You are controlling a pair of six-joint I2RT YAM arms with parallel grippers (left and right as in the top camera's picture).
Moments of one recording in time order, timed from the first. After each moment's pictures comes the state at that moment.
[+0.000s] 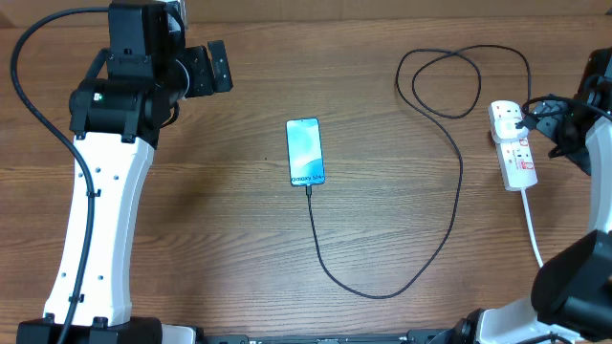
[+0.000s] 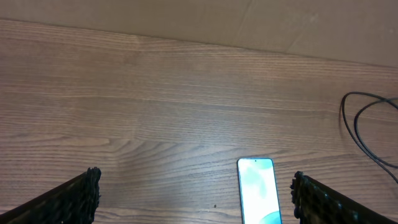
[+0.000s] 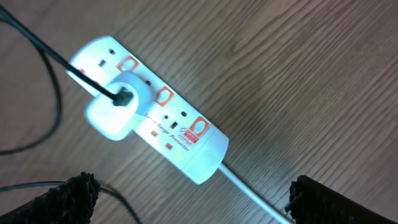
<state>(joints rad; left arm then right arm) -0.10 1.57 1.74 -0.92 0.01 -0.23 -0.38 1.73 1.54 -1.04 0.19 0.38</state>
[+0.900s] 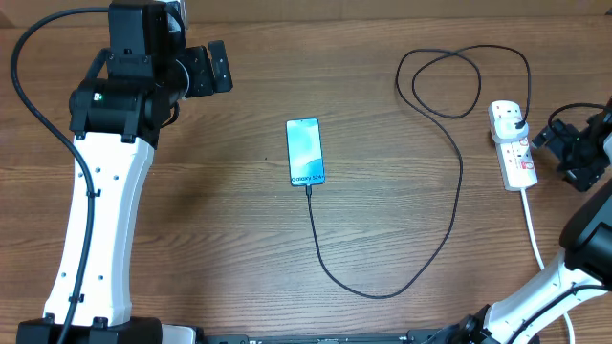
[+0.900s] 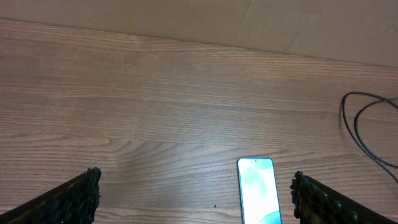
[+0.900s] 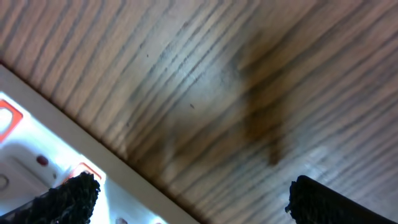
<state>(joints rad) -0.10 1.57 1.74 -0.92 0.01 -0.23 -0.61 2.09 1.53 -0.80 -0.10 0.28</state>
